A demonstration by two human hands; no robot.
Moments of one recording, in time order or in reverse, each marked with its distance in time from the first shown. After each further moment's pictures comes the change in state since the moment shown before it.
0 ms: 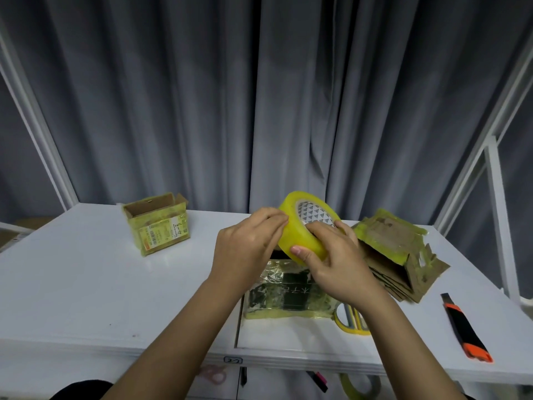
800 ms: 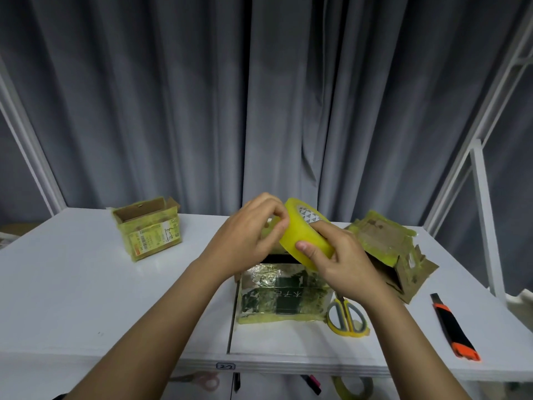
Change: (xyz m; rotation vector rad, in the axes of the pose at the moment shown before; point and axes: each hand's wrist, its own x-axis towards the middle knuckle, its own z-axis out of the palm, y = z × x) left_hand 0.032 -0.011 0.000 -0.363 -0.350 -0.064; right_hand 0.008 0.013 -0.018 0.091 -0.054 0.056
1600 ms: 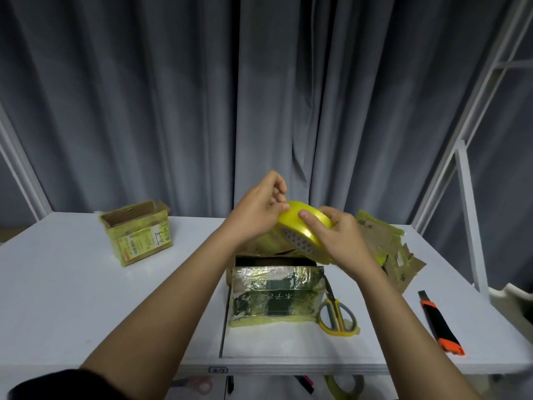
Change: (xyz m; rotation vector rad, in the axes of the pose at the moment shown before) left_hand 0.058 0.002 0.014 -0.249 -0.057 -0.329; right_hand 0.028 0.012 -0.014 0.279 0.117 0.304
